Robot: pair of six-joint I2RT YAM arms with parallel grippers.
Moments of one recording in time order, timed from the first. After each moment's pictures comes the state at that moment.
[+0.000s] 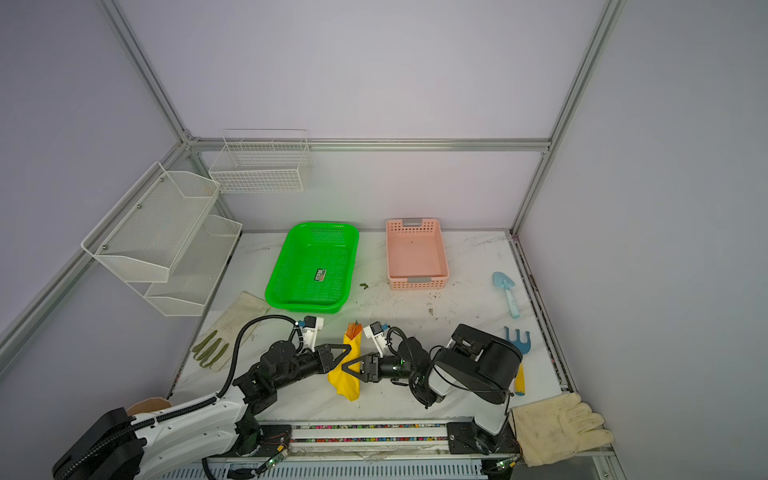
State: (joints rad) left arm -0.74 0.95 0.18 0.46 0.23 -0.97; right arm 0.96 1.81 0.33 1.40 -0.59 1.08
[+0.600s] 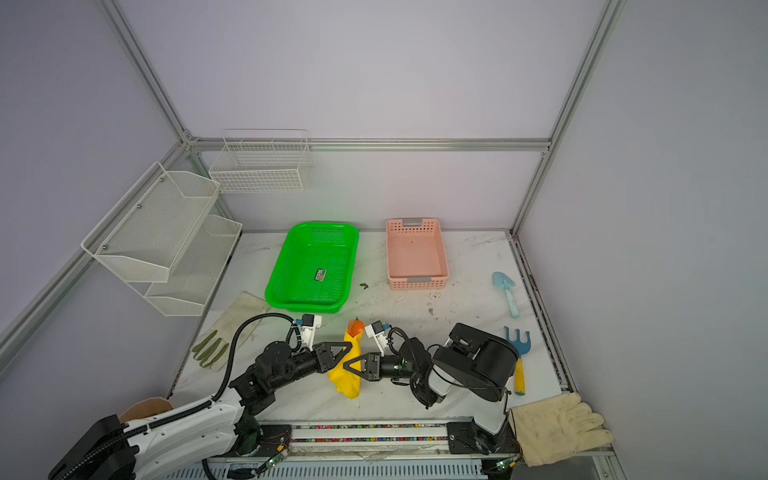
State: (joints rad) left arm -0.74 0.89 0.18 0.46 0.24 -0.96; right arm 0.95 1.80 0.32 1.45 -0.60 1.13
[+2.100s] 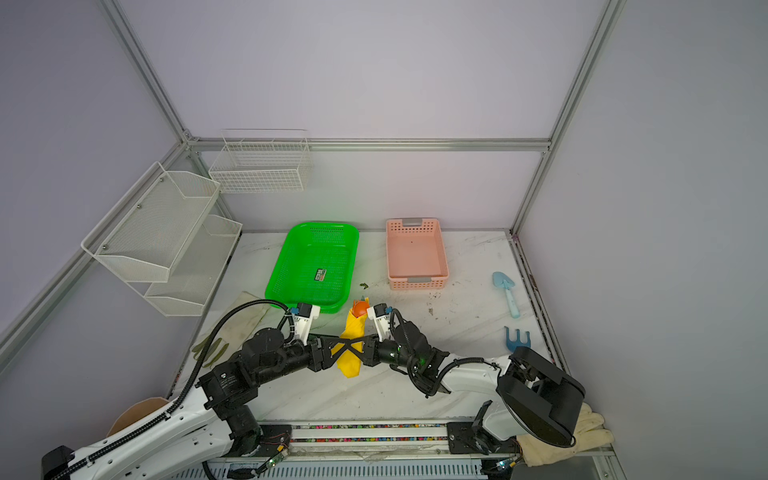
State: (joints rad) left arm -0.83 0.71 0.53 -0.16 0.15 -0.75; right arm 0.96 1.38 0.46 0.72 -0.34 0.89
